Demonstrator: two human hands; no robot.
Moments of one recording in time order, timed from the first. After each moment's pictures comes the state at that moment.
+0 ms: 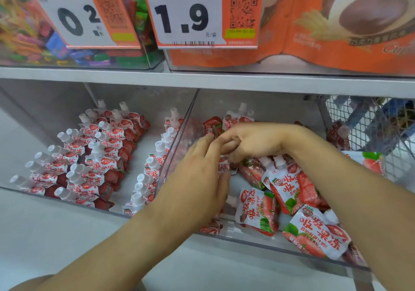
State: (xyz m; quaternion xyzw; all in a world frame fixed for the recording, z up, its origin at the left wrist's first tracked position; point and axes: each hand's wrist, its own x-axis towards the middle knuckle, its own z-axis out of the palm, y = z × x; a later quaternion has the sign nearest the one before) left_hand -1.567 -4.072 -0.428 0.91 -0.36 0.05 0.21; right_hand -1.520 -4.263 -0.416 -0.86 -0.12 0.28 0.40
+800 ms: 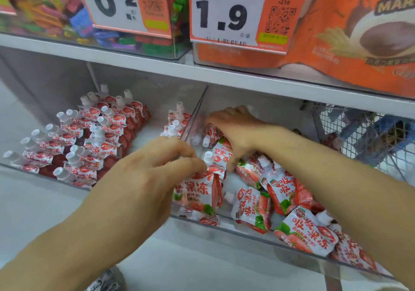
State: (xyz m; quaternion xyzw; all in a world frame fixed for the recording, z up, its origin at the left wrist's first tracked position) left_hand -1.564 -3.987 -0.407 0.83 -0.48 0.14 0.25; right_hand -1.486 -4.242 -0.424 -0.97 -0.18 0.11 -0.09
